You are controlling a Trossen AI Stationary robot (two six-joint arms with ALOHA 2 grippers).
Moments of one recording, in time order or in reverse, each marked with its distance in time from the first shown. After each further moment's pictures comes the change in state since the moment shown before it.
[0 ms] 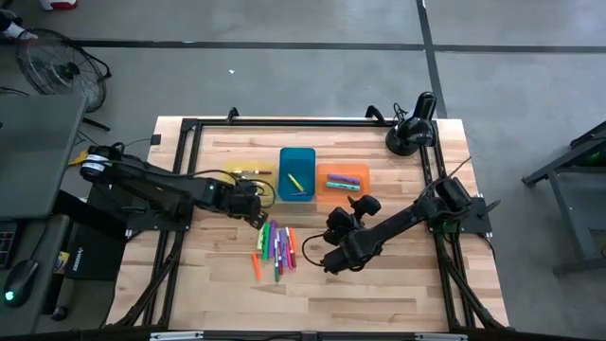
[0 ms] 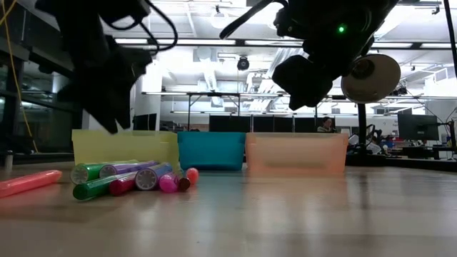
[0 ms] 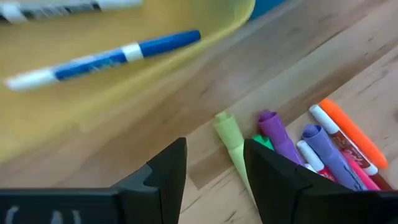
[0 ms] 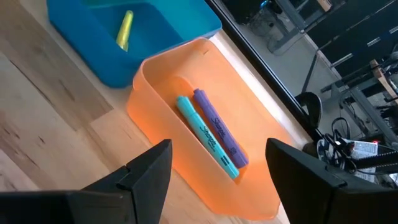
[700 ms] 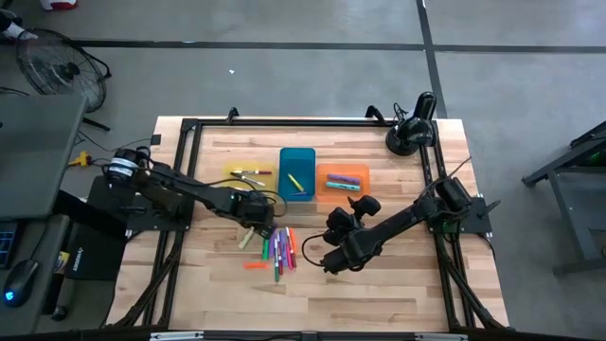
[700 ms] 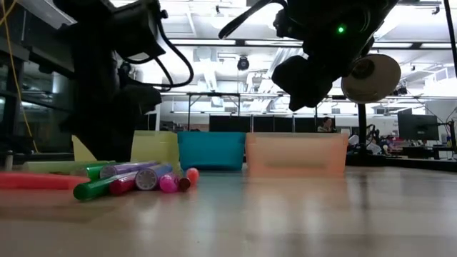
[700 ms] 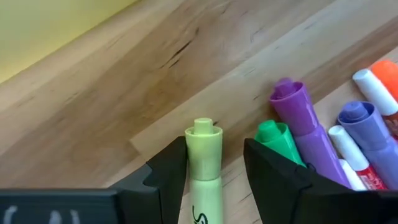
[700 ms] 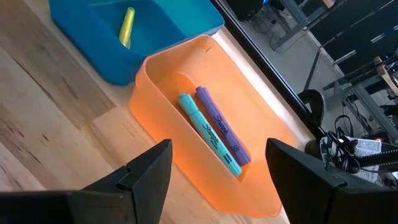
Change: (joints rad) left arm -0.006 0.267 0.015 0.130 0.155 0.000; right arm 0.000 0.000 0.000 0.008 -0.013 -0.003
